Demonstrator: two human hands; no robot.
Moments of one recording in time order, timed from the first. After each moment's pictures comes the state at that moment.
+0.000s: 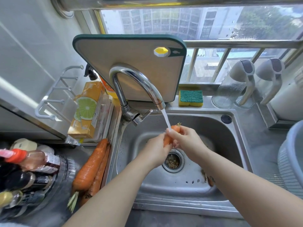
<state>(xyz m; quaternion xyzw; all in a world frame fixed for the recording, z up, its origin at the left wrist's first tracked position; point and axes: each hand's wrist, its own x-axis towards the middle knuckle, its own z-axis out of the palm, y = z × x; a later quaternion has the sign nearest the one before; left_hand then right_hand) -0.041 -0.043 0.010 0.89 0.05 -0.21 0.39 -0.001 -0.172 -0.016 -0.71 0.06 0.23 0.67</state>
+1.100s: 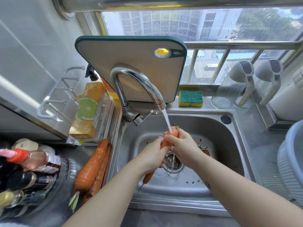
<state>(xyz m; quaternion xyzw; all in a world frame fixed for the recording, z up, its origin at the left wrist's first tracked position) -0.054 -0.039 0.017 0.83 0.09 -0.26 0.49 -0.016 -0.154 -0.008 -0.58 0.13 0.26 0.76</state>
